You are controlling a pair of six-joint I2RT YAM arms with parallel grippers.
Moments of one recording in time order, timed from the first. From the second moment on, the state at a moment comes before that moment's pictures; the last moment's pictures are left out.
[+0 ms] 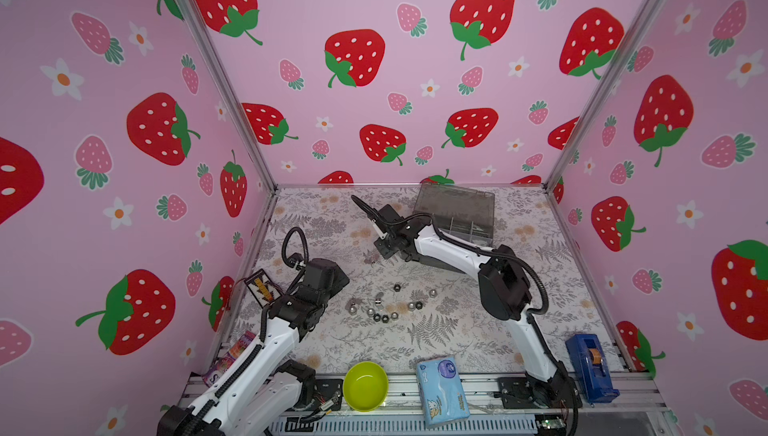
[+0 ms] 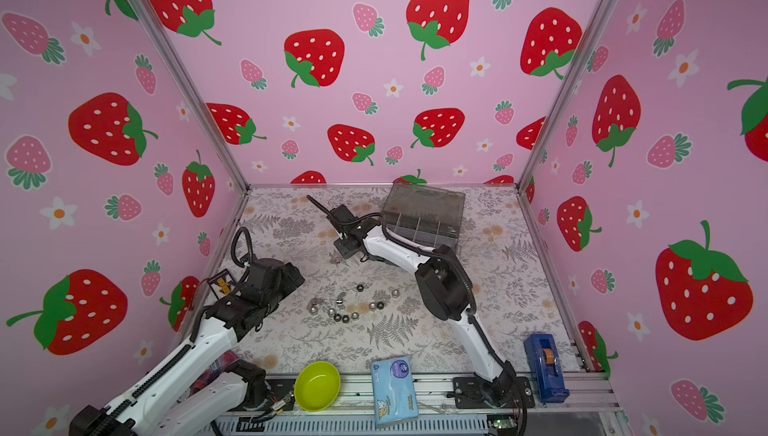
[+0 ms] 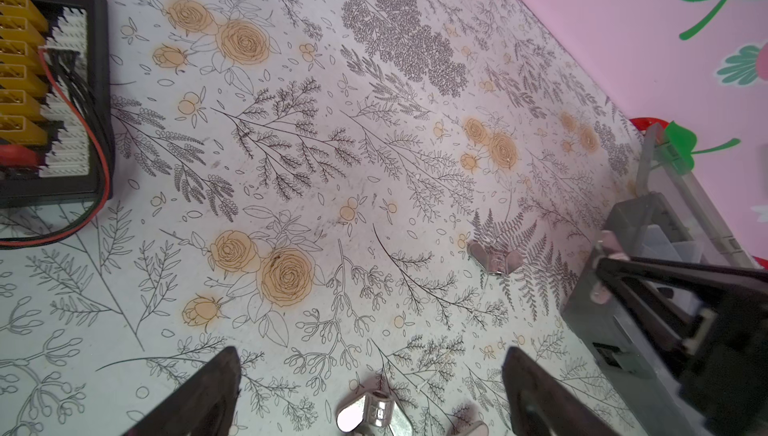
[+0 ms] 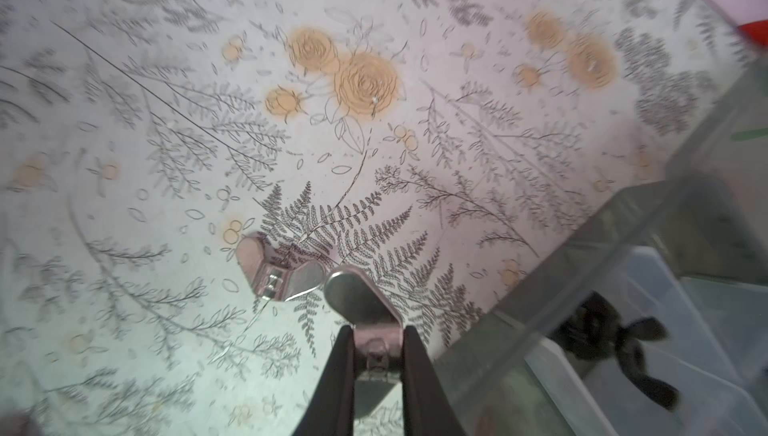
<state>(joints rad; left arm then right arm) -0.34 0.89 0.58 -0.52 -0.34 -0.91 0.94 2.22 1.94 -0.65 0.19 0.04</state>
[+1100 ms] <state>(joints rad) -0.34 0.89 0.58 -0.52 -0.33 -0.91 0.81 1.80 1.30 -0.49 0.28 0.08</state>
